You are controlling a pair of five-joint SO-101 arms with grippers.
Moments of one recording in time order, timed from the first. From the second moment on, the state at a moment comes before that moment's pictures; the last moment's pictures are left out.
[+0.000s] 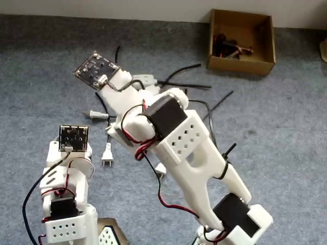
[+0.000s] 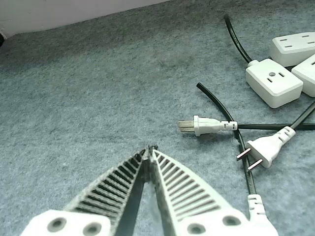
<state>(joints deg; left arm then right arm) -16.4 -103.7 95.4 43.5 -11.6 -51.0 -4.7 -27.2 97.7 13.6</state>
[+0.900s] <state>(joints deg) -16.1 -103.7 95.4 43.3 -12.0 -19.6 -23.1 -16.5 97.2 12.4</state>
